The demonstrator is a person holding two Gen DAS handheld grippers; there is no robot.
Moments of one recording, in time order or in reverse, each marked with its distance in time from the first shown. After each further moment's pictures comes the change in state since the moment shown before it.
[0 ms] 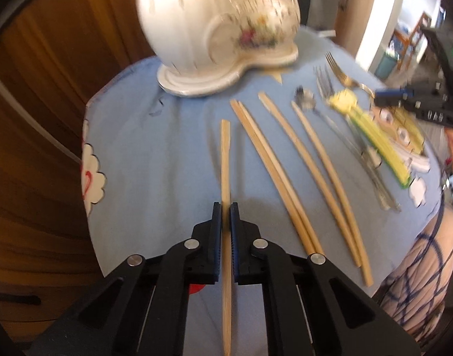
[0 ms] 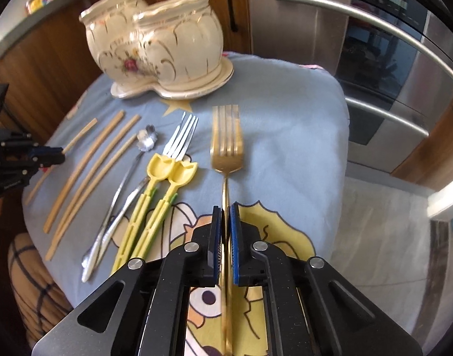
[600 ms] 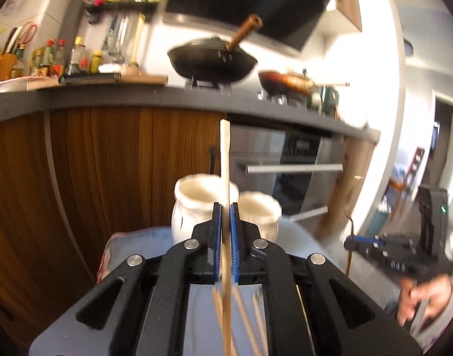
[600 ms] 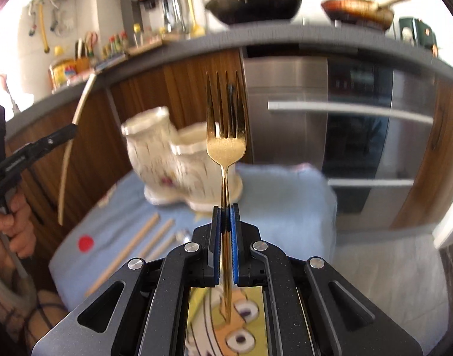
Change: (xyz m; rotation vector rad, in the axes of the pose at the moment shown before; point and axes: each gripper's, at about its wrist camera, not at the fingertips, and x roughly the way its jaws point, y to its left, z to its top) left arm -0.117 0.003 0.046 -0.269 -0.794 0.005; right arm -0.087 0.024 0.011 0.033 -0.494 0.006
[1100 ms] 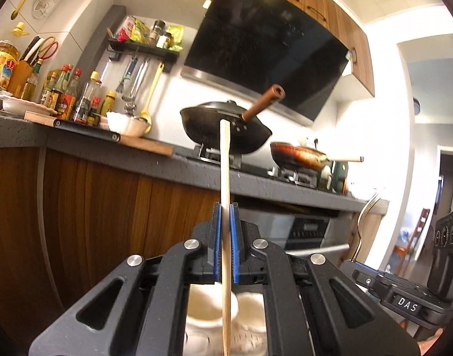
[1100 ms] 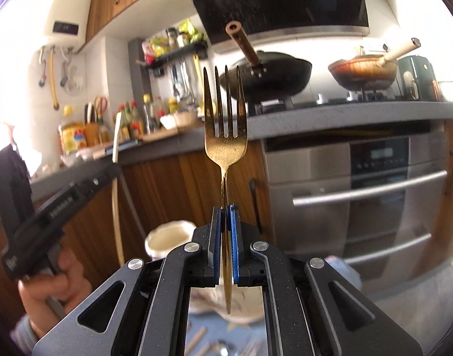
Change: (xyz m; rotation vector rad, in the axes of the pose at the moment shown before) left arm 0.035 0.011 0.056 -0.107 -0.312 0.018; right arm 0.006 0.024 0.085 0.049 -0.323 0.056
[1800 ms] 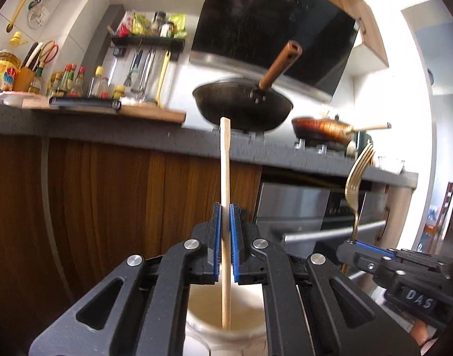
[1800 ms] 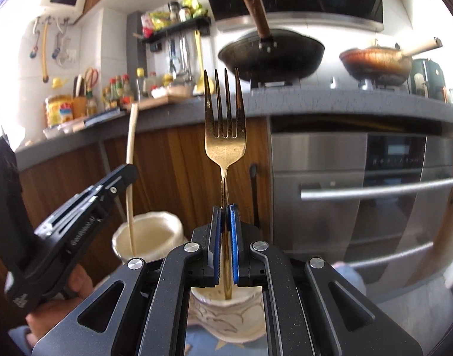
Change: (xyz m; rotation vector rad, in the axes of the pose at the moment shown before) left arm 0.047 0.005 -0.055 0.108 0.078 0.124; right arm 0.070 0.009 -0.020 -0.088 0.115 -0.055
